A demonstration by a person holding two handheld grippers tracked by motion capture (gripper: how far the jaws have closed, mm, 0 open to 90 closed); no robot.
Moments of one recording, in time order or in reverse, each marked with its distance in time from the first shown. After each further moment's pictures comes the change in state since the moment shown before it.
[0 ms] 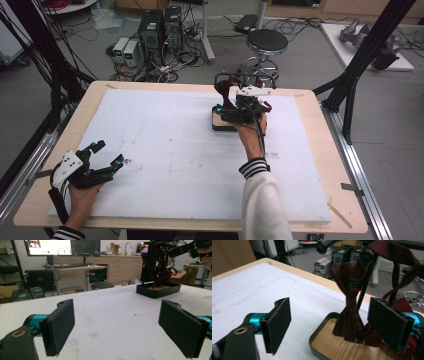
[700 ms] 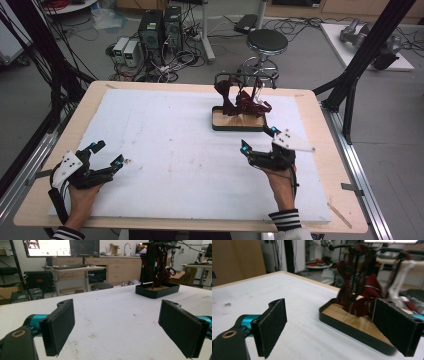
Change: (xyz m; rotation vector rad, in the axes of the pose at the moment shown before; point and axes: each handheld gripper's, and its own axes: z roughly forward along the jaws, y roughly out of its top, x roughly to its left) left arm 0.000 0.000 -0.001 -0.007 -0.006 0.007; right arm 0.010 -0.089 -0.122 -0.230 0.005 -0.053
